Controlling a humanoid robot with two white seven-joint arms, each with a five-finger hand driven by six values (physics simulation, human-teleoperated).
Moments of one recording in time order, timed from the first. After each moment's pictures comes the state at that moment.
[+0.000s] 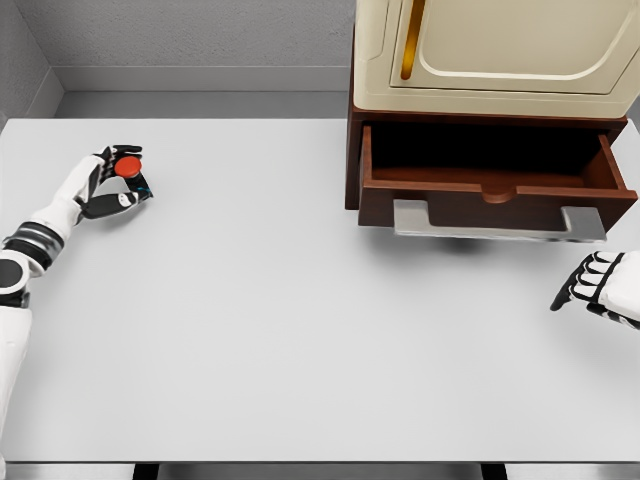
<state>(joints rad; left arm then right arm) -0.46 0.36 -0.04 -0.89 -0.07 -0.27 -0.34 0.47 -1.41 0.01 -1.77 0.48 -0.61 -0.24</state>
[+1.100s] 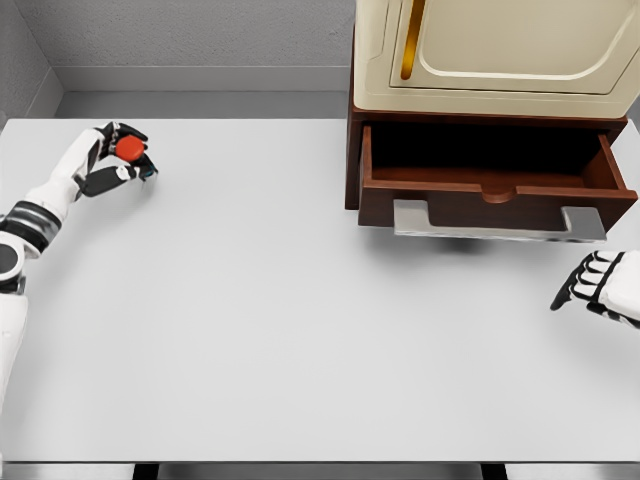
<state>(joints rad) -0.46 0.37 -0.04 -1.01 -0.08 -0.29 -0.35 0.47 -1.41 0.01 -1.77 0.48 -0.61 -0.24</state>
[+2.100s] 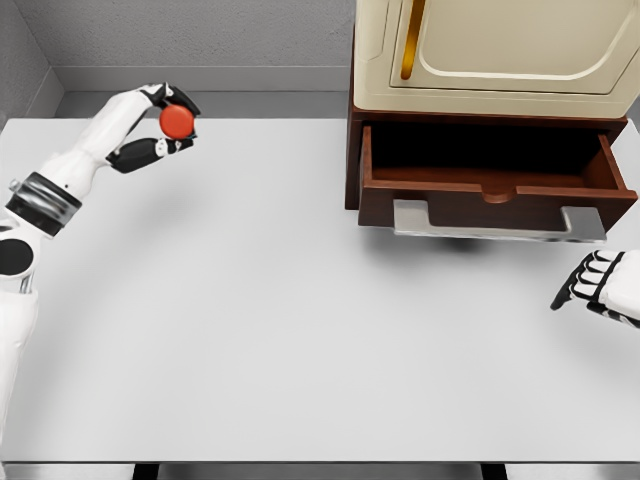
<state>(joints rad) -0.39 0.36 -0.05 -1.45 -0.35 -0.41 -0.35 0.47 -1.41 0.01 -1.77 0.48 -0.61 -0.24</state>
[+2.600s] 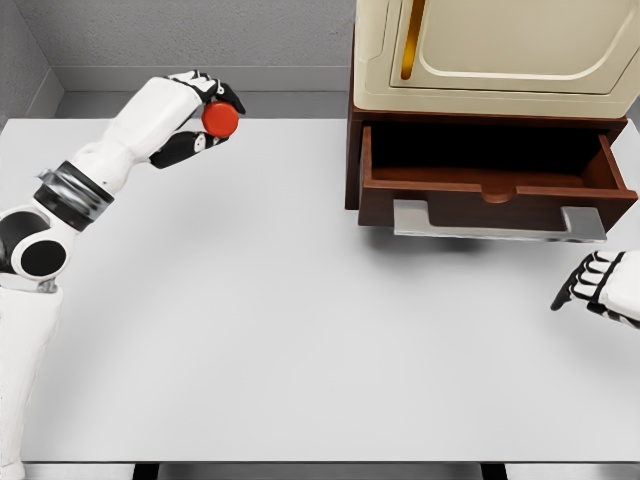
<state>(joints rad) -0.39 0.31 -0.10 -1.64 -0.59 -0.40 -0.35 0.47 -1.41 0.01 -1.77 0.48 -0.61 -0.24</state>
